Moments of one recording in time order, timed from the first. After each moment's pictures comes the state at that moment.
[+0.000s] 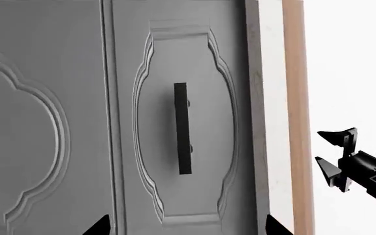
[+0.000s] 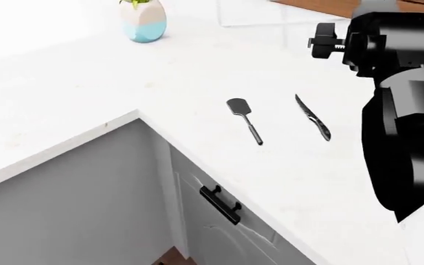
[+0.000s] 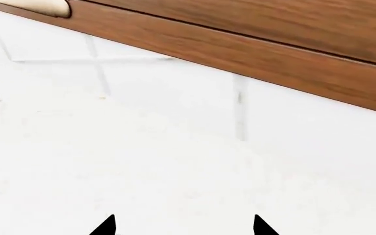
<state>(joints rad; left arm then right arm) 0.22 -0.24 0.07 -0.25 -1.52 -0.38 0.56 1.74 0.13 -0.04 1.31 0.00 0.74 0.29</state>
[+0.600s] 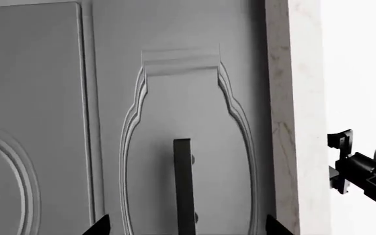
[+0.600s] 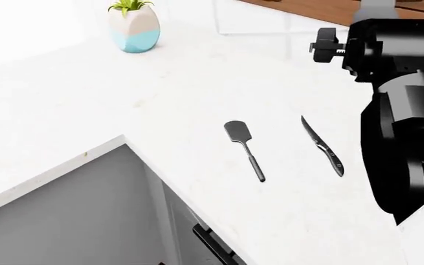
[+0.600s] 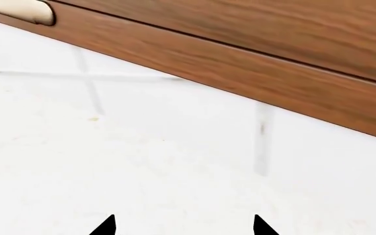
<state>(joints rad) 0.22 -0.24 0.08 -0.26 -1.53 -0.37 0.56 1.72 0.13 -0.06 1.31 0.00 0.73 0.30</state>
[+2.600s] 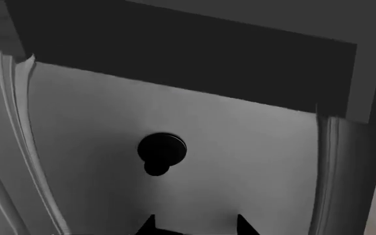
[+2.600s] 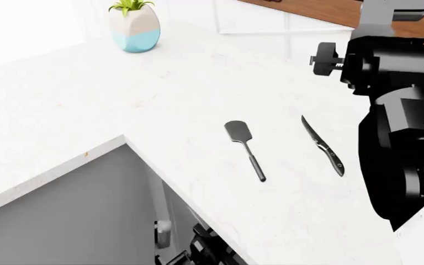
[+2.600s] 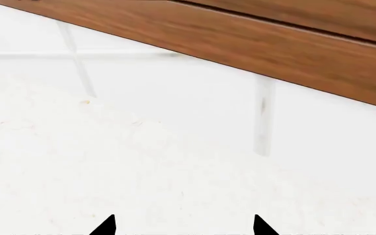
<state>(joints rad) -0.32 -0.14 0.38 -0.62 -1.44 -0.54 0.43 1.67 0.15 -0.02 1.31 0.00 0.71 0.32</state>
